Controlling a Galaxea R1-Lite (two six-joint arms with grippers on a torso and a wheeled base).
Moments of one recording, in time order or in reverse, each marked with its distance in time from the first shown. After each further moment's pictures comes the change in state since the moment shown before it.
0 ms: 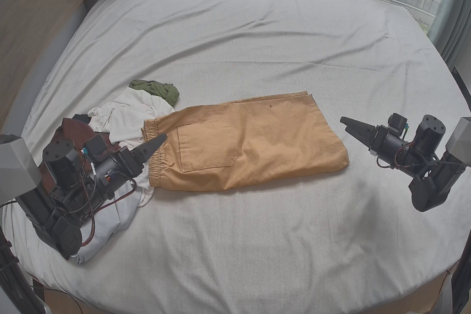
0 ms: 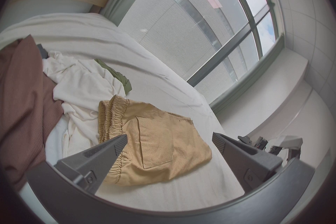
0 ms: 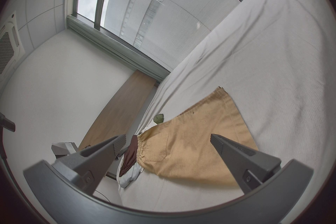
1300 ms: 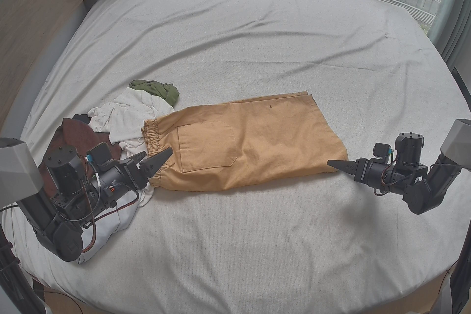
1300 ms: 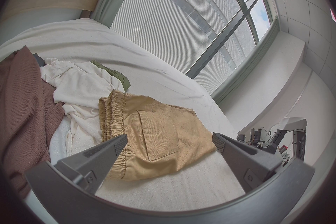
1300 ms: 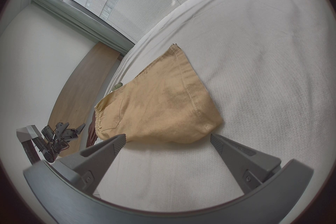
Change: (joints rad) left arm -0.015 0.015 0.029 0.001 -0.001 0.120; right arm 0.032 0.029 -0.018 0.483 -0.197 -0.305
